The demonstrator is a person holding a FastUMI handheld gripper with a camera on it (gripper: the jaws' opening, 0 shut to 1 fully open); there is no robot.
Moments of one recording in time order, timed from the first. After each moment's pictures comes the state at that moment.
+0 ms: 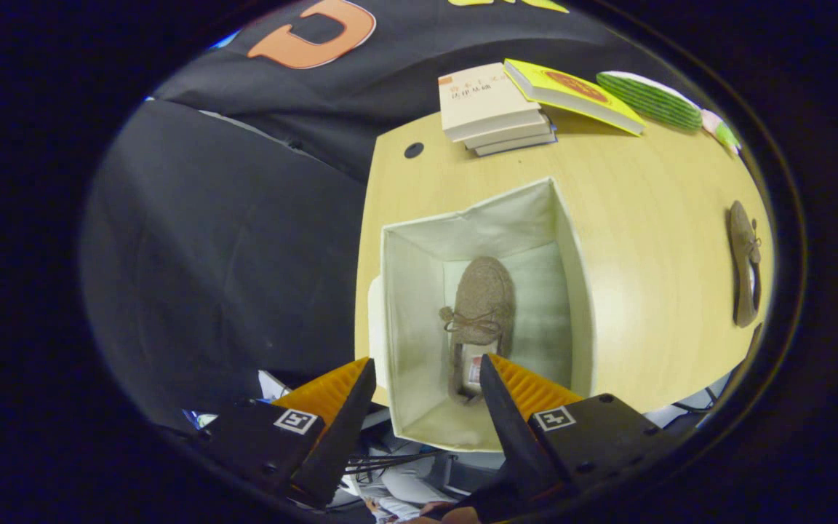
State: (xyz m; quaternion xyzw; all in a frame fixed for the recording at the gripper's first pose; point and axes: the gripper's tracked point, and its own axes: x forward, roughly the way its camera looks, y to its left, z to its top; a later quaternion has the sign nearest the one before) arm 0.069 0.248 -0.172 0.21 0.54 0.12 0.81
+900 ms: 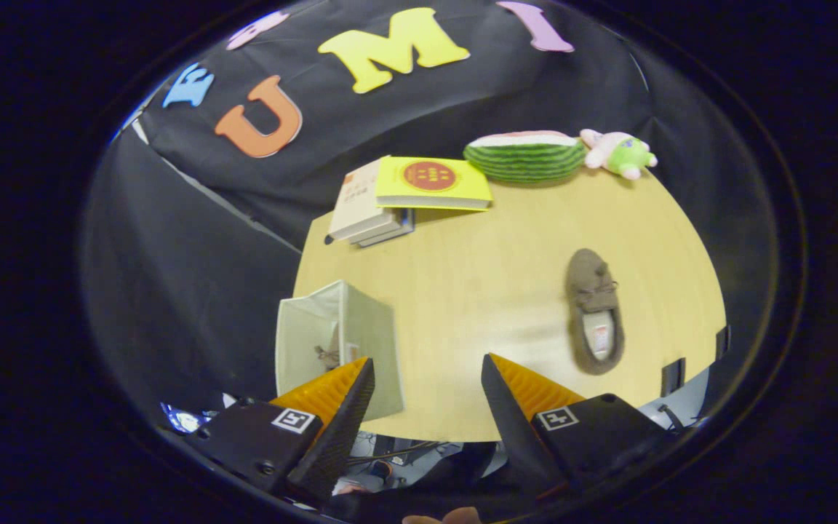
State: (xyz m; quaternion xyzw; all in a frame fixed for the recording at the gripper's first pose) arm 0.031 -0.081 -0.120 0.20 0.45 0.01 0.87
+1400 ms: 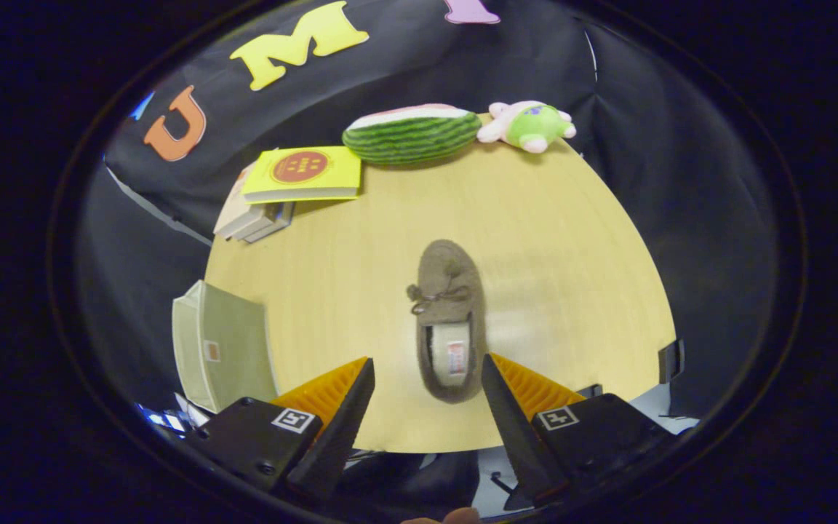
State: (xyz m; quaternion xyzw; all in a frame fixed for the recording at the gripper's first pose) arm 0.034 -0.256 -0.224 0.16 0.50 -0.07 0.85
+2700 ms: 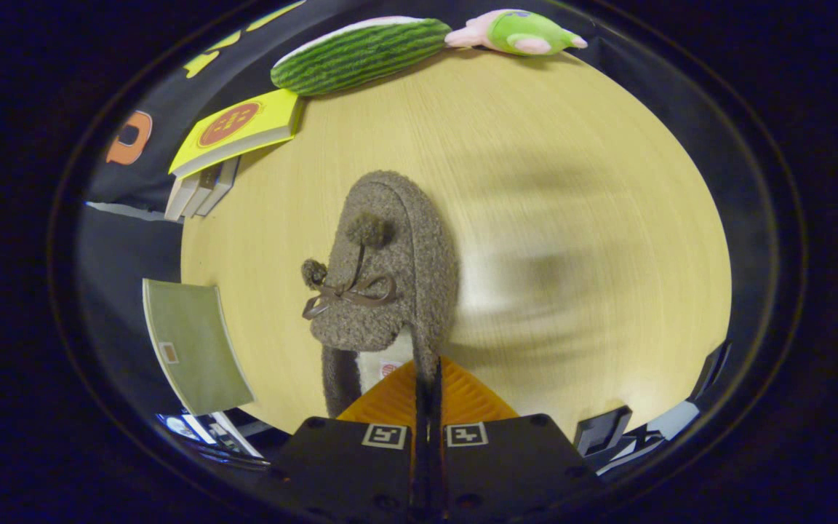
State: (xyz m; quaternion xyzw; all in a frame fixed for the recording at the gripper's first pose) arm 0.049 -0.268 -0.328 0.23 0.61 -0.04 0.76
